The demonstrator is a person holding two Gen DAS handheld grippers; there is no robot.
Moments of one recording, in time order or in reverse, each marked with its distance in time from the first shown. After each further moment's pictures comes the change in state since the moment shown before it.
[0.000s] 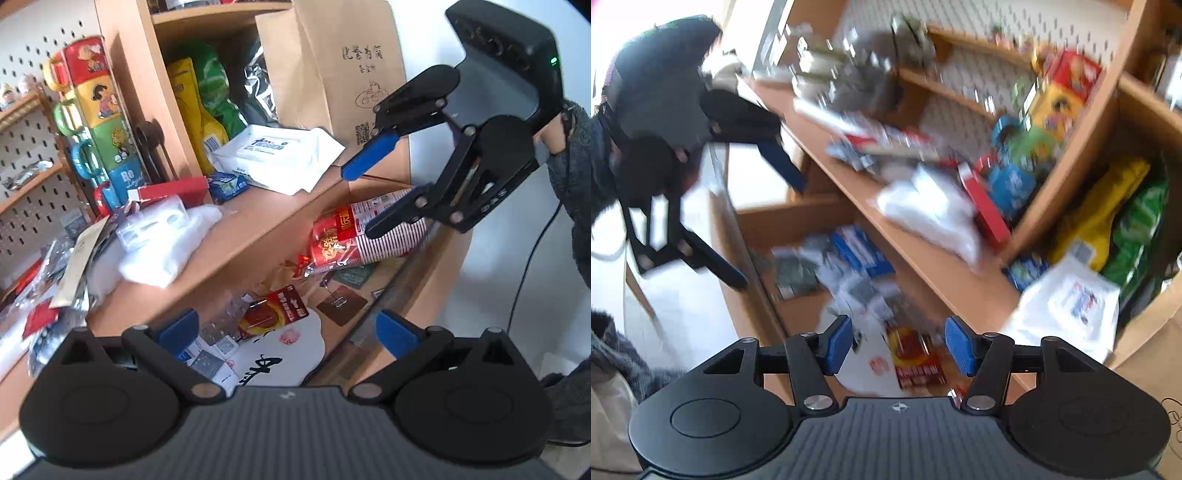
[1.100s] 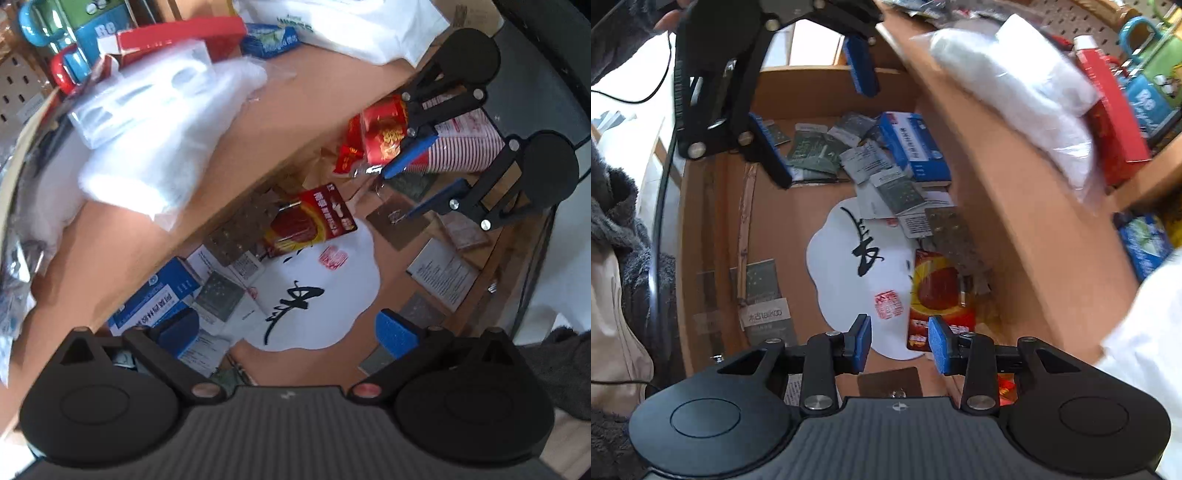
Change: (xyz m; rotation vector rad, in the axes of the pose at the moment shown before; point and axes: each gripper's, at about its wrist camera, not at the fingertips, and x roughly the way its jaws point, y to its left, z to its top) left arm 0.133 0.063 -0.001 -0.057 0.436 -0.015; right arm 0.137 -0.008 -0.018 -0.272 0.247 0.220
